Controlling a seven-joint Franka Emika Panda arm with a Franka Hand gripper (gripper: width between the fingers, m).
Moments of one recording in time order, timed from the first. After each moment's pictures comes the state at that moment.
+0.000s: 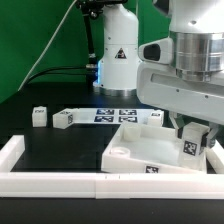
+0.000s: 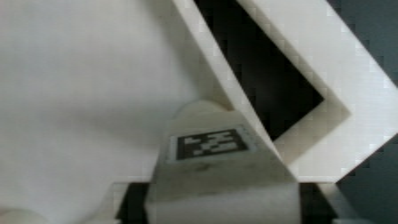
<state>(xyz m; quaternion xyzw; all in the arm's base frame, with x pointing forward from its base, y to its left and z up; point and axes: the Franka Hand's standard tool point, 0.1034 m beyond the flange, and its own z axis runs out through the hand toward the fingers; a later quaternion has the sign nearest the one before) 0.626 0.096 0.069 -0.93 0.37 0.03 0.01</state>
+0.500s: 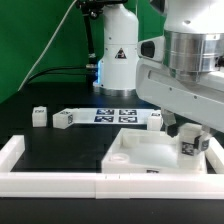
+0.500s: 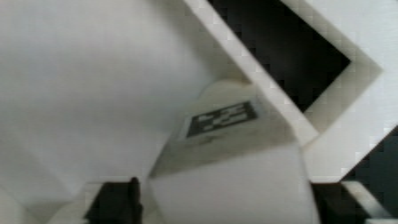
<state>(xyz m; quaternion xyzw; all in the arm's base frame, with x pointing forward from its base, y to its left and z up) 0.624 0.084 0.069 -0.90 0.43 0.03 -0.01</state>
